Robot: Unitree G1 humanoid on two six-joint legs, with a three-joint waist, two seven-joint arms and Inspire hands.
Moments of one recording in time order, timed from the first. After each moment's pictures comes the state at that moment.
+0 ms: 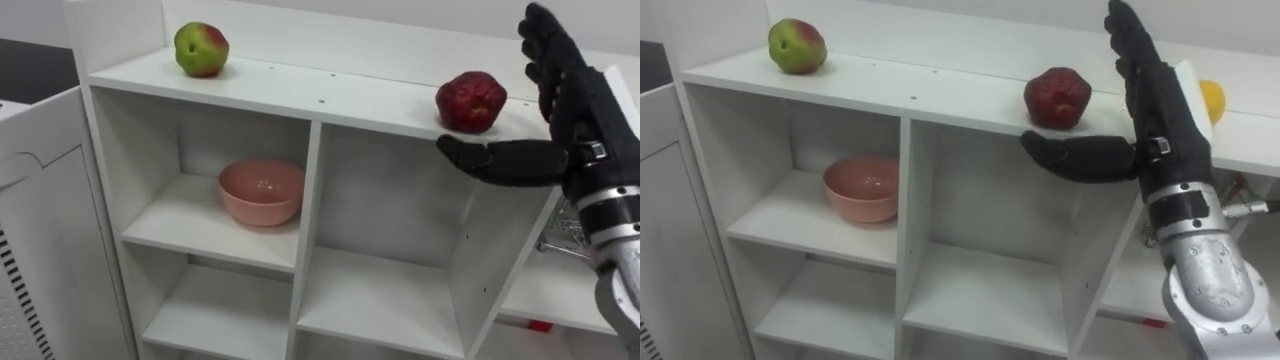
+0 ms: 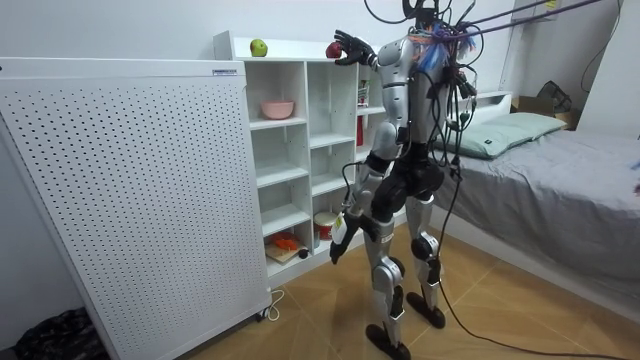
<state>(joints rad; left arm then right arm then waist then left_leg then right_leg) 0.19 0.25 0.02 0.99 0.60 0.06 -0.01 -0.52 -0.54 -0.02 0.10 0.16 -0.09 -0.08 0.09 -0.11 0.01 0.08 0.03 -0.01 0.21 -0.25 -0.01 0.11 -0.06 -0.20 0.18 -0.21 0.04</state>
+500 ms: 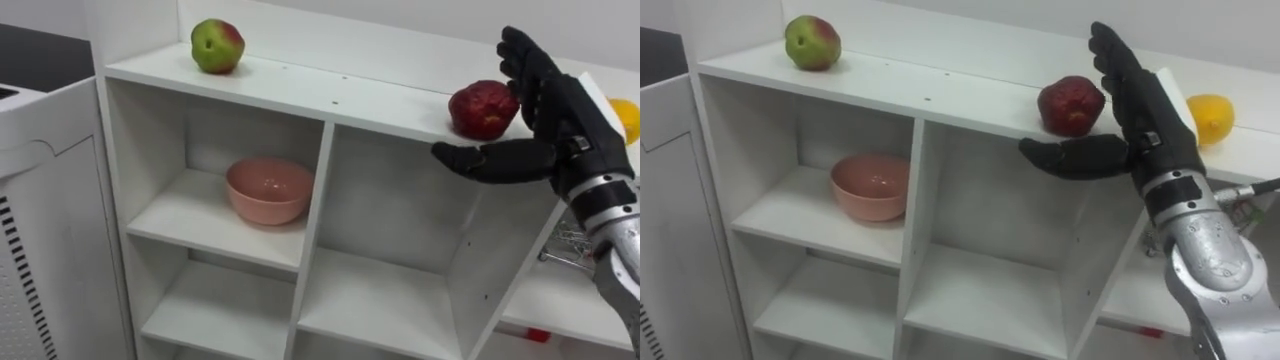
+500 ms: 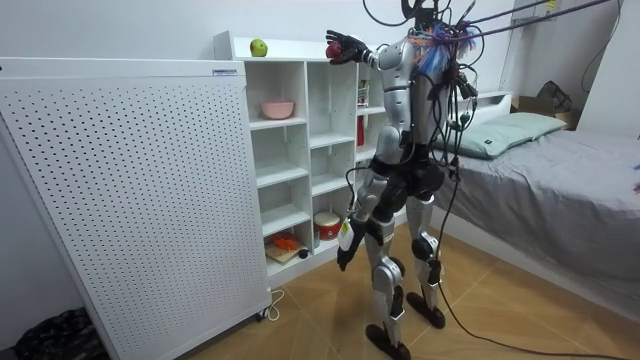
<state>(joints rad) 0.22 0.26 0.02 1.01 0.60 0.07 -0.01 -0.60 -0.58 0.02 0.19 0.23 -0.06 -0.01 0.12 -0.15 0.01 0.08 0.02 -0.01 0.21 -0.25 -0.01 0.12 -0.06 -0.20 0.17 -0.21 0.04</state>
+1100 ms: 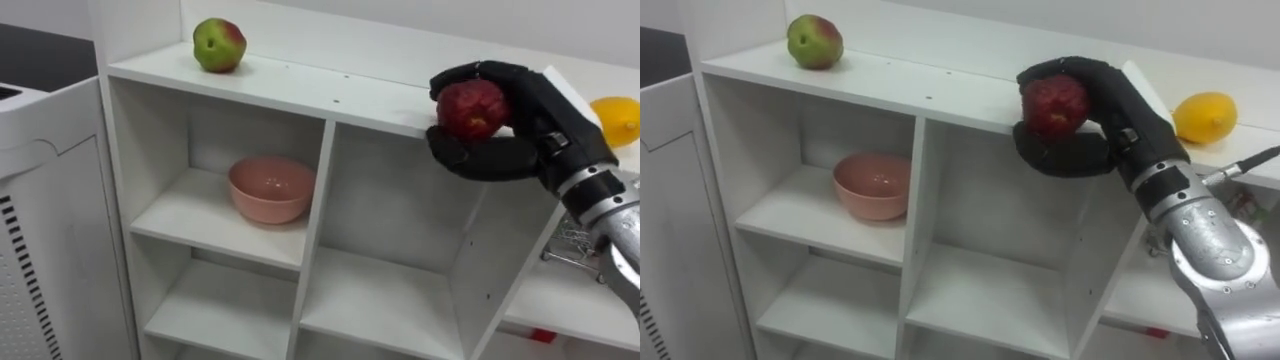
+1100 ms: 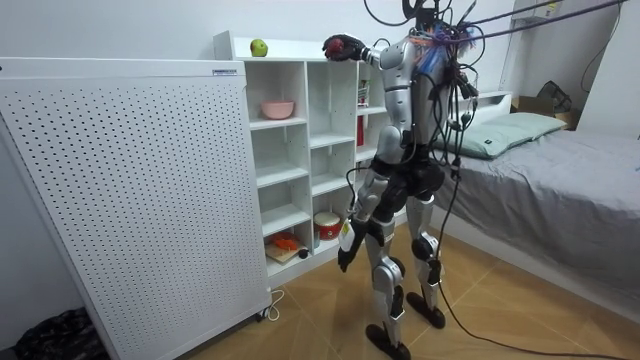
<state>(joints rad) 0.21 0.26 0.02 1.01 0.60 0.08 -0.02 -0.63 -0.64 0.07 0.19 0.19 -0.06 0.05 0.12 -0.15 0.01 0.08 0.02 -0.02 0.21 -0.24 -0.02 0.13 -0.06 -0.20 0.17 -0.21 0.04</state>
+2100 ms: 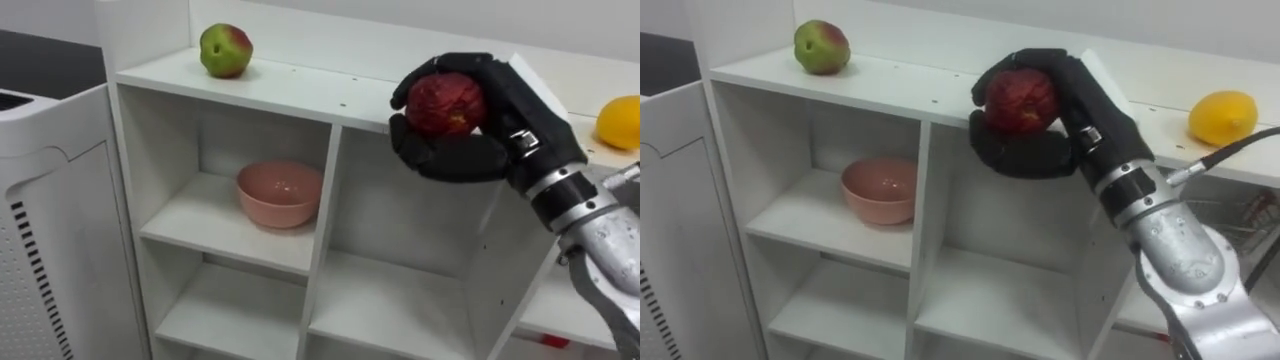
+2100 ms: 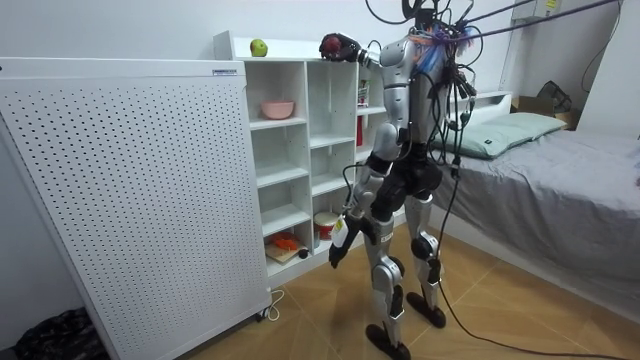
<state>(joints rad) 0.15 0.27 -0.01 1.04 0.59 0.08 0.03 -0.53 -0.57 0.15 -0.09 0.21 -0.06 0.08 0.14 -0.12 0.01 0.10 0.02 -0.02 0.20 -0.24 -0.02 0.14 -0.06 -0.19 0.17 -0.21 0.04</state>
